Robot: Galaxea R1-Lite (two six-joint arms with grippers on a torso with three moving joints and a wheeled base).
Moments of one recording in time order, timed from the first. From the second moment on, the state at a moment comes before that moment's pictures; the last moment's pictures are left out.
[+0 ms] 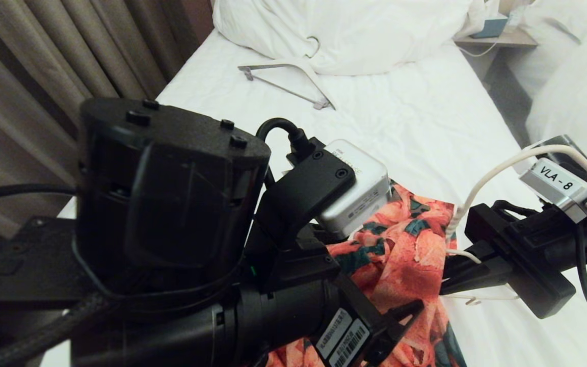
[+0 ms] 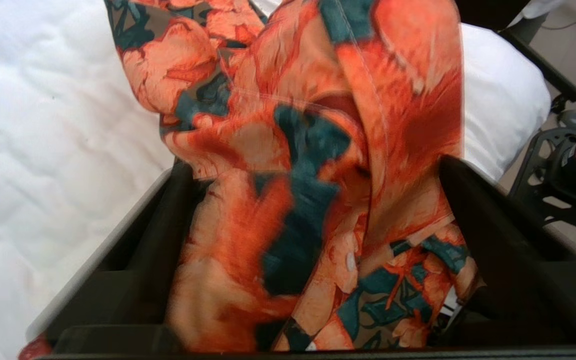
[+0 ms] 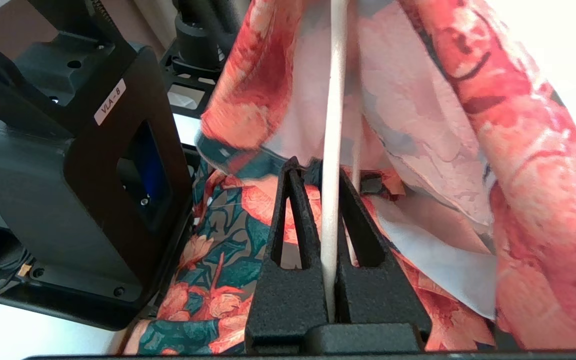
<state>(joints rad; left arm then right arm) -1.18 1.53 -1.09 -0.06 0.21 0.10 0.31 1.63 -1.20 0.53 1.27 -1.13</state>
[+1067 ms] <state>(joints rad) -1.16 1.50 -1.06 -0.06 0.19 0.09 0.26 1.62 -1.20 0.47 1.27 -1.07</state>
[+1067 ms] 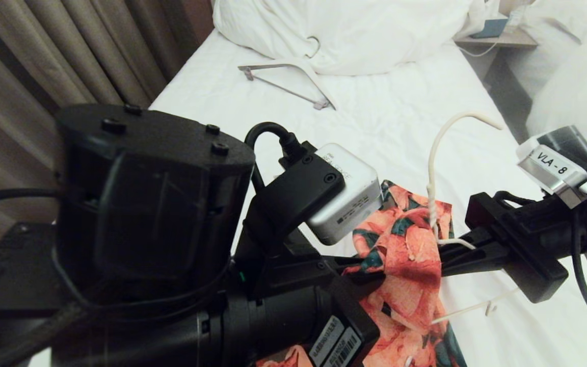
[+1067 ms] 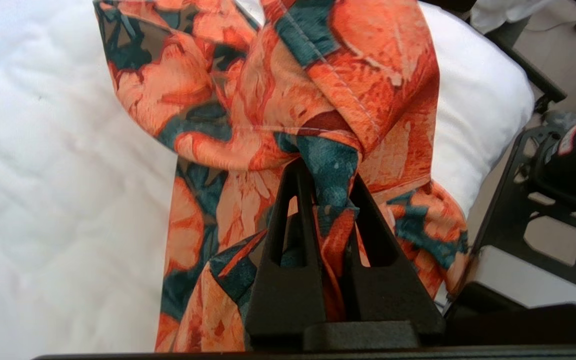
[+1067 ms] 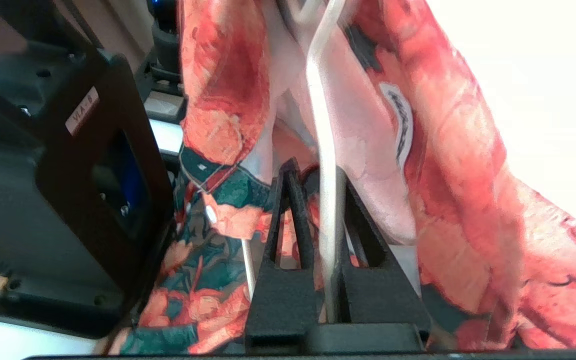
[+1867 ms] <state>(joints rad) -1.15 1.46 -1.06 -0.14 0.20 0.03 0.10 1.42 -1.18 0.54 1.13 -0.66</state>
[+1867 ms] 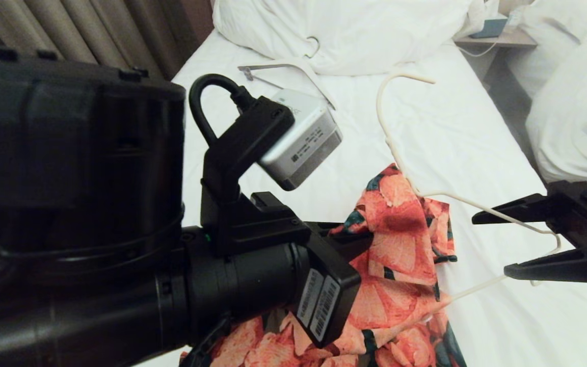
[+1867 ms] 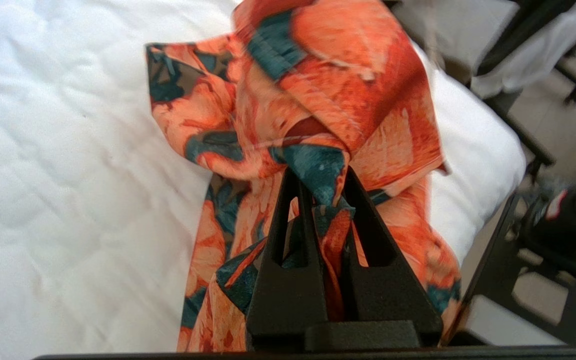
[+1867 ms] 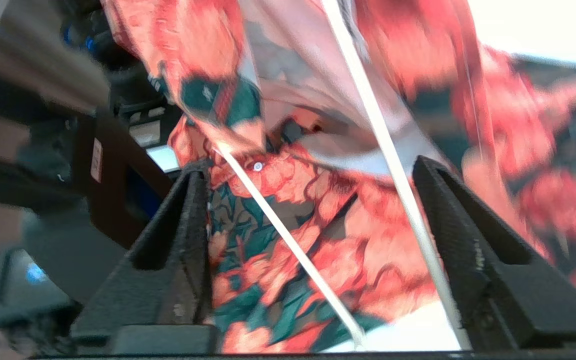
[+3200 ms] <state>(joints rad) -1.09 1.26 -1.00 -0.16 0.21 -0.03 -0.17 1.26 -1.15 0.51 1.08 -0.16</state>
